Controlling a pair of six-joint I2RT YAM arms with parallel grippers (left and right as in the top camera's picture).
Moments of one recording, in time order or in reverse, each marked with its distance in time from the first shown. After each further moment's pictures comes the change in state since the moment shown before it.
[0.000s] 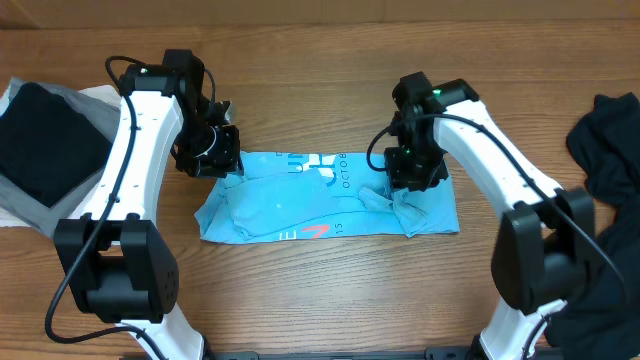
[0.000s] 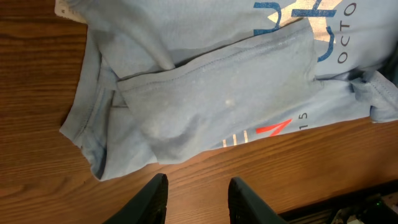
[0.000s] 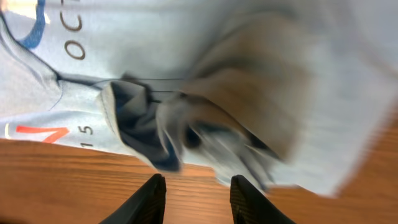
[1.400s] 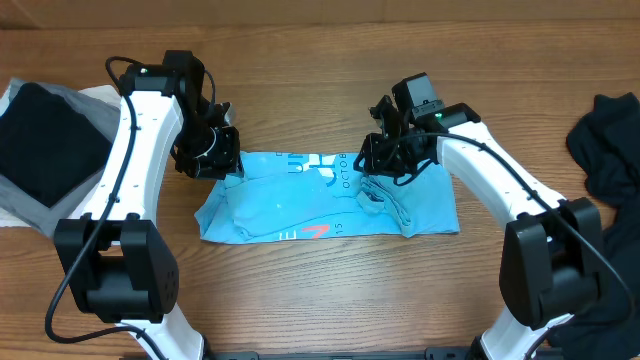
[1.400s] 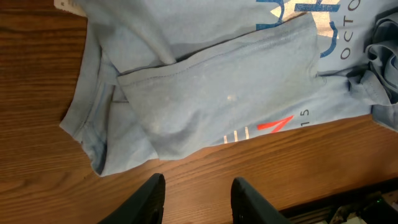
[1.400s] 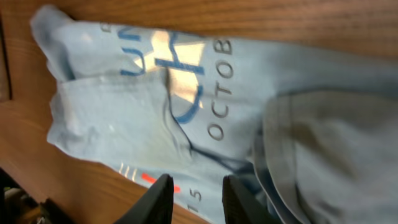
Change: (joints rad) left arm 0.000 0.000 0.000 -0.013 -0.004 0.000; right arm 0.002 -0.061 -0.193 0.486 -0.345 0.091
